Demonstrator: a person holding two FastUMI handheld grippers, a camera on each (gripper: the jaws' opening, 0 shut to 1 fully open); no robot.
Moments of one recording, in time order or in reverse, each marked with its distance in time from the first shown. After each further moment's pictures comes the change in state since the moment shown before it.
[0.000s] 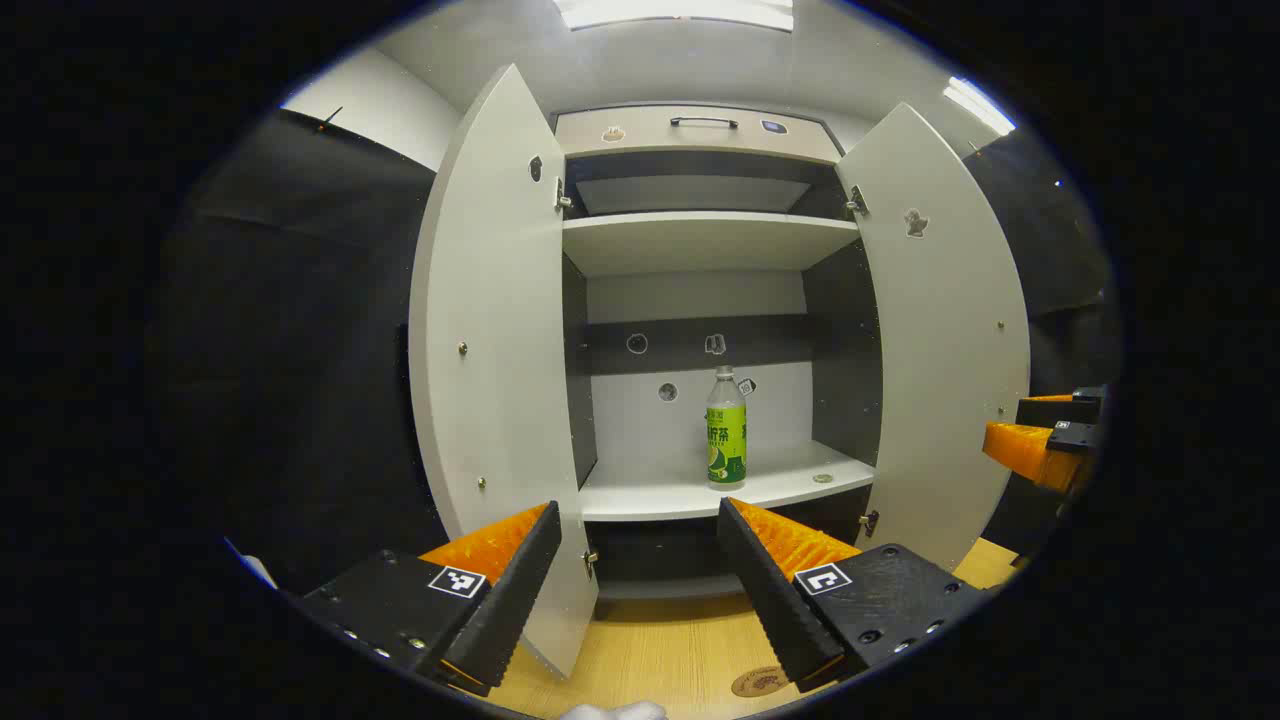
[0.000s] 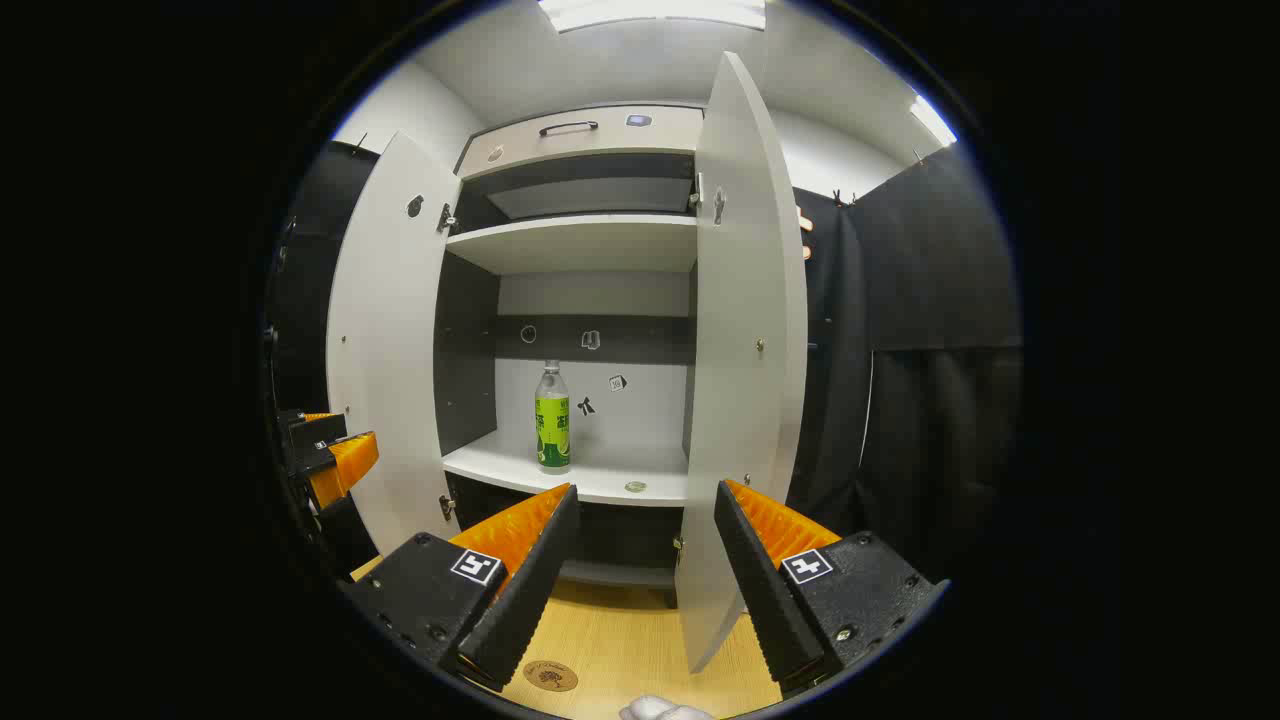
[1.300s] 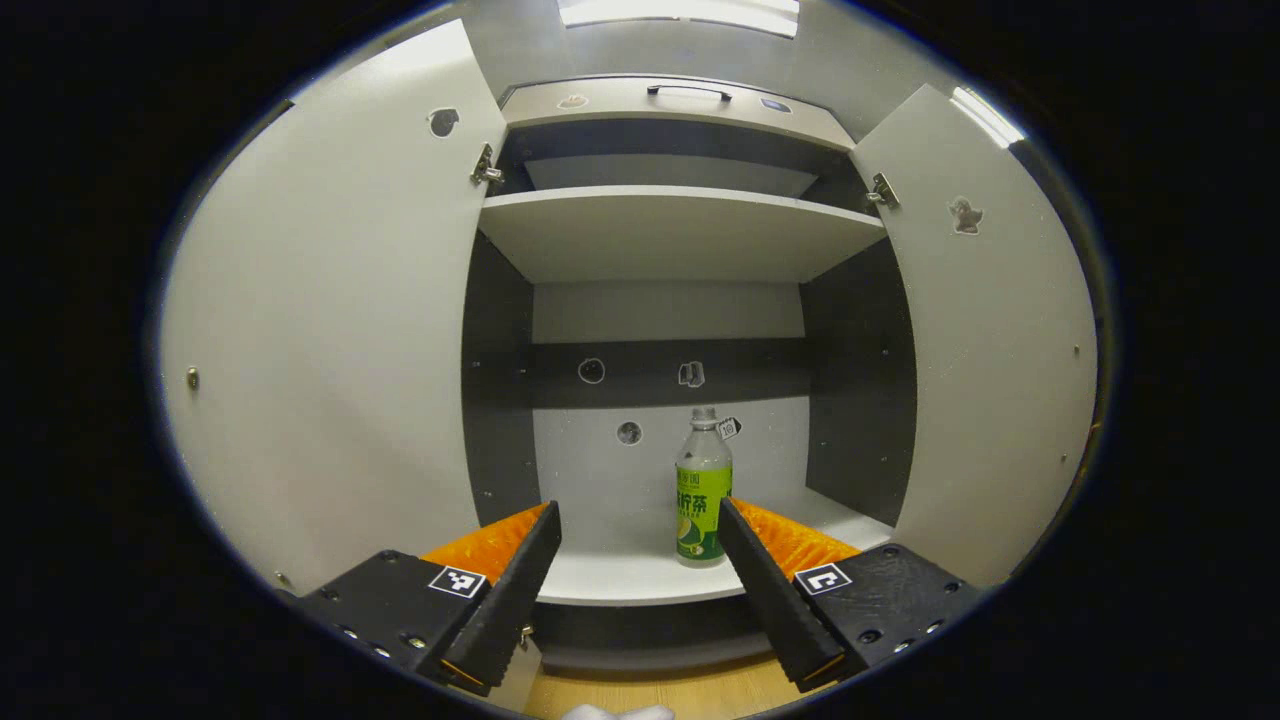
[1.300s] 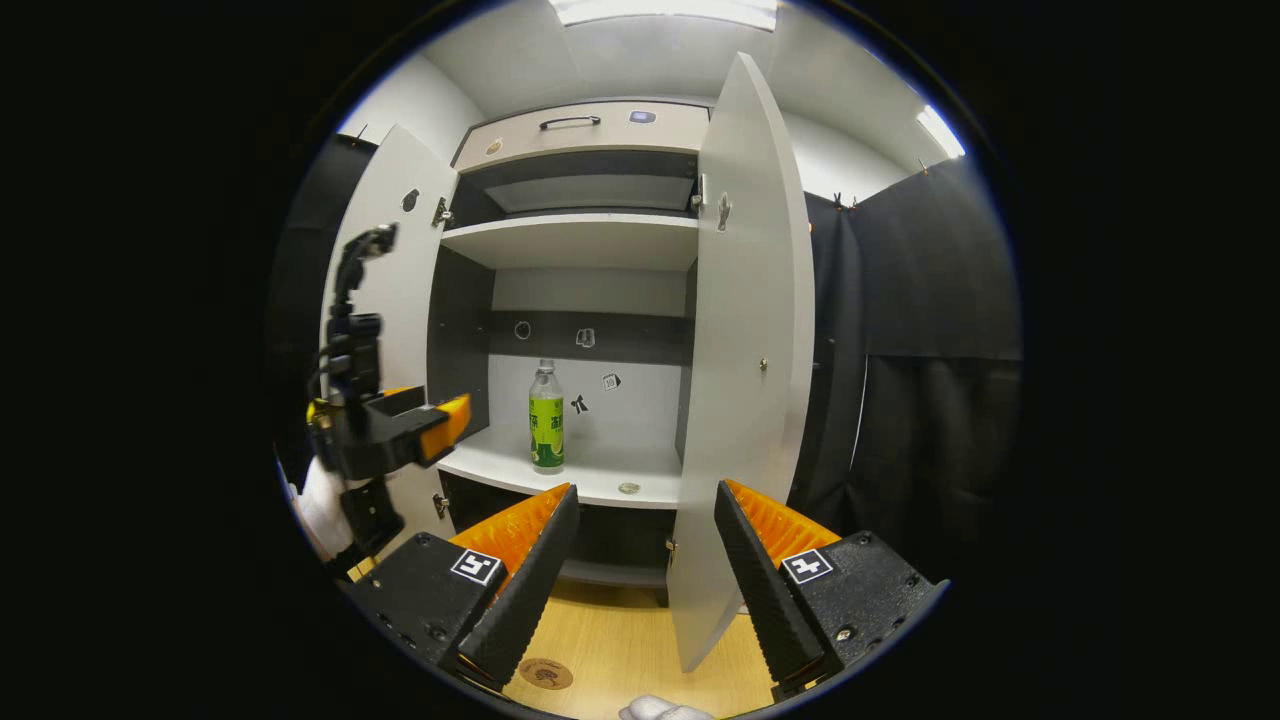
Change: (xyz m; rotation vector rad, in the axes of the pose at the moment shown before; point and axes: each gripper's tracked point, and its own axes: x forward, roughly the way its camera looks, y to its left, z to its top) left arm 0.171 -0.047 0.034 -0.033 -0.087 -0.090; right arm 0.002 0.003 0.016 -0.013 0.027 -0.023
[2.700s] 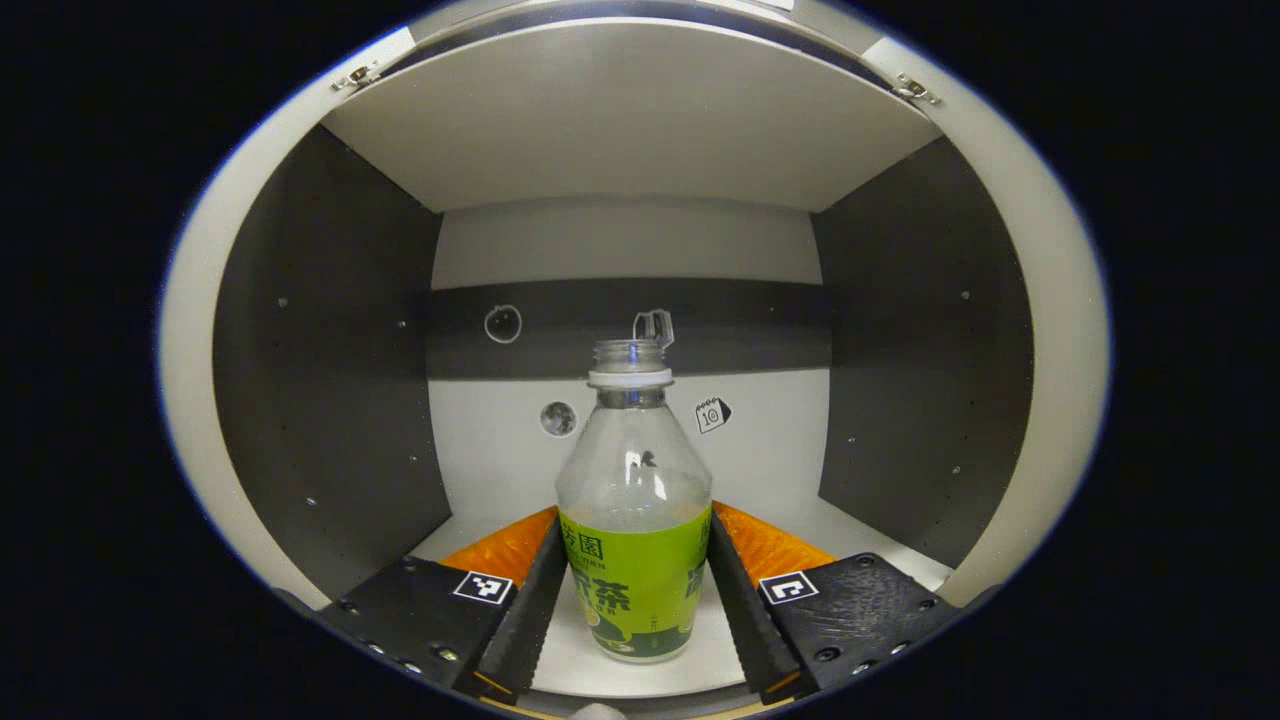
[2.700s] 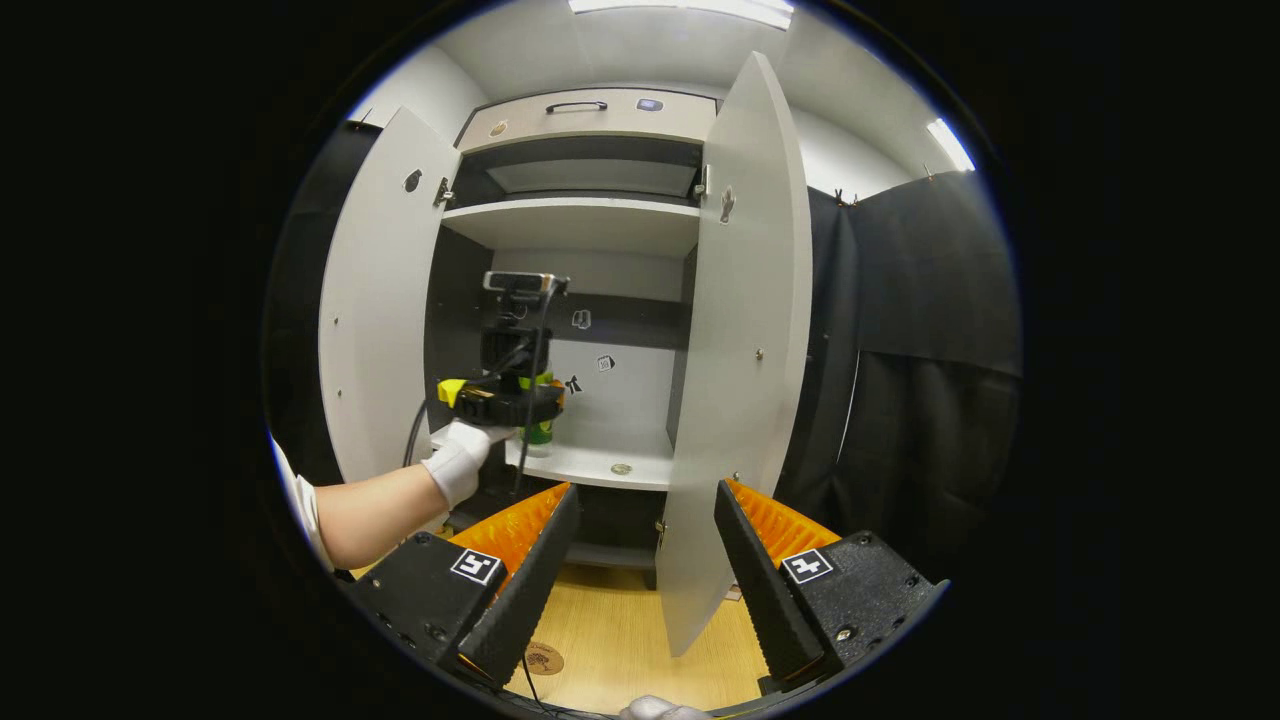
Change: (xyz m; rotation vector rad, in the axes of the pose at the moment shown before) left arm 0.147 -0.051 -0.036 0.010 0.051 -0.020; right arm -0.016 -0.008 -0.010 -0.032 0.056 -0.036
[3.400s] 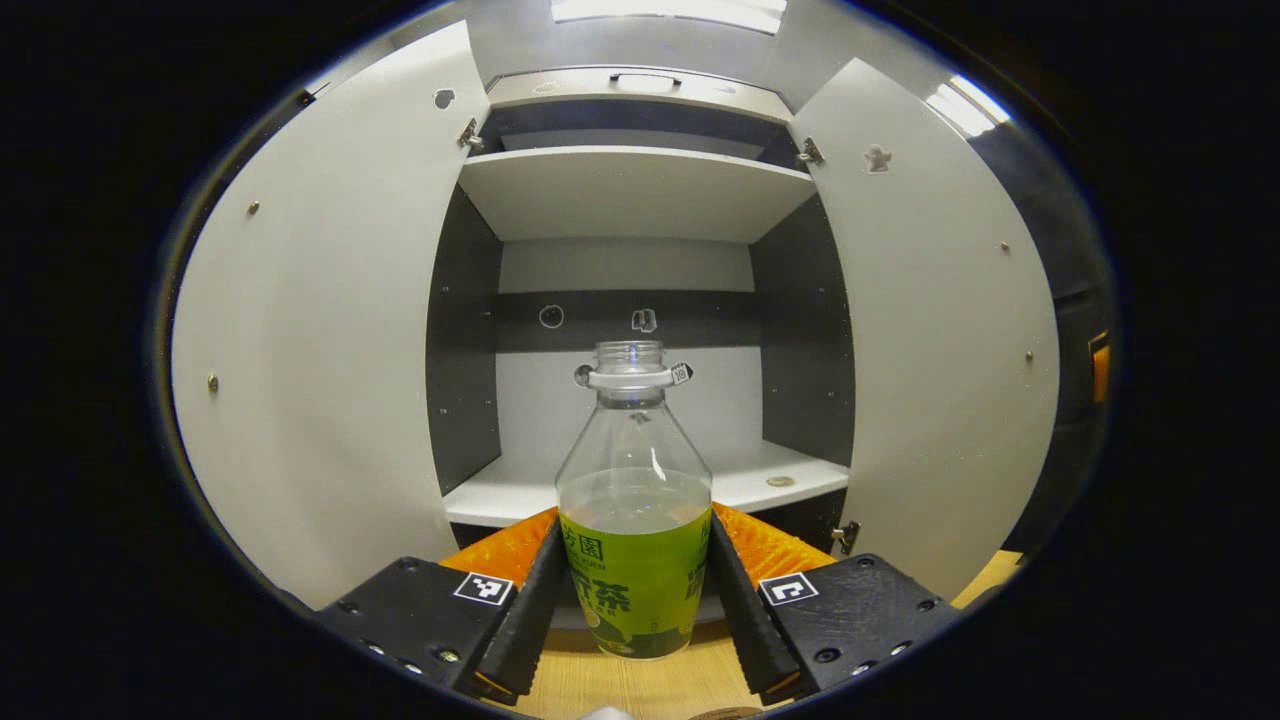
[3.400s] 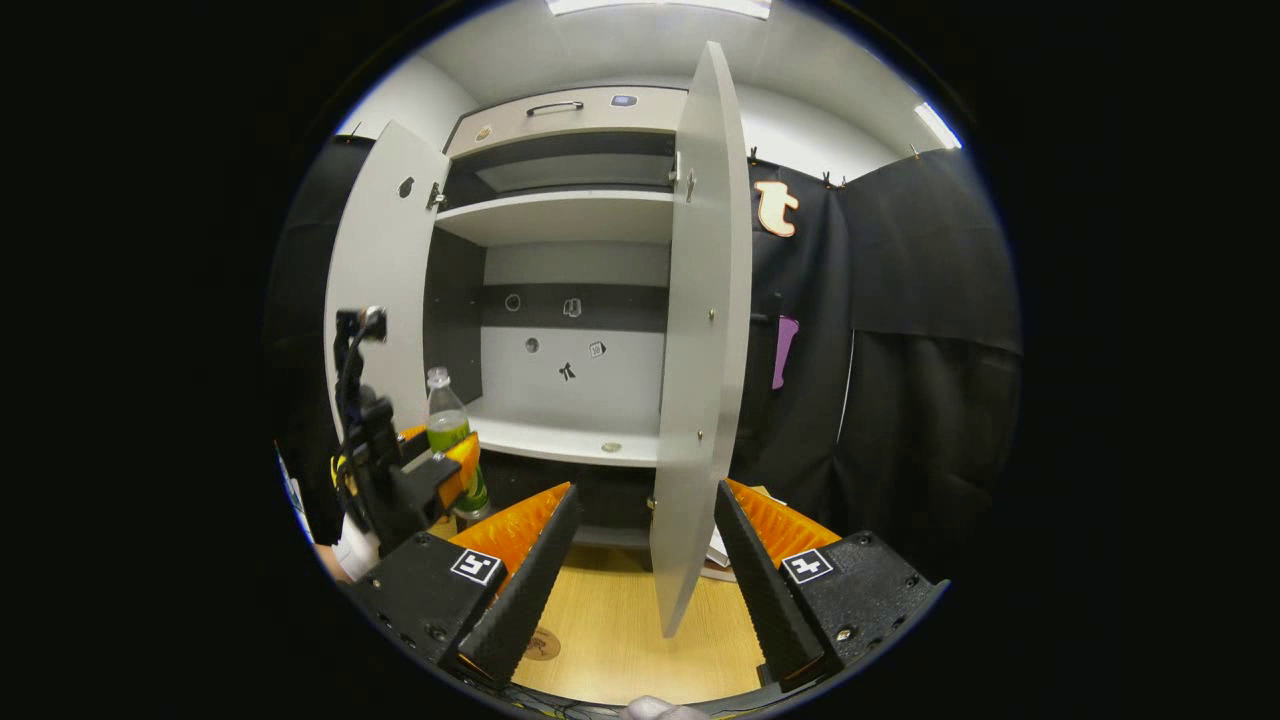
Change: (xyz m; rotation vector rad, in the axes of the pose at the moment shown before) left arm -0.214 -0.003 -0.084 0.007 -0.020 -0.064; right arm -0.022 -0.026 -0.030 0.031 0.047 0.014
